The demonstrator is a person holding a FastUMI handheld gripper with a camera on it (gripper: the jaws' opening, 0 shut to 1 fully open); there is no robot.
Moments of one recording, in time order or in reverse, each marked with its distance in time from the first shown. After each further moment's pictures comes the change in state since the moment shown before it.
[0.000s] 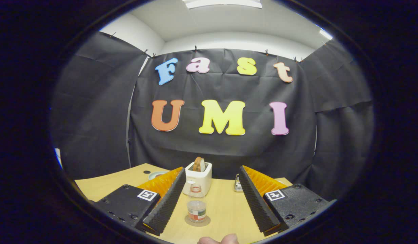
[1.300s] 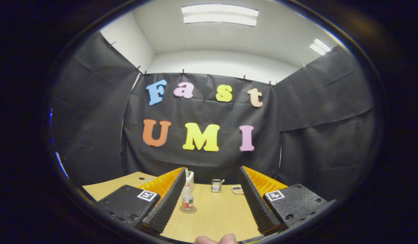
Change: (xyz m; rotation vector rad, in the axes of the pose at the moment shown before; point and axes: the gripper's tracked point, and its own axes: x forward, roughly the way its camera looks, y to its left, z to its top) arm -0.217 -0.002 0.067 -0.014 -0.092 -0.166
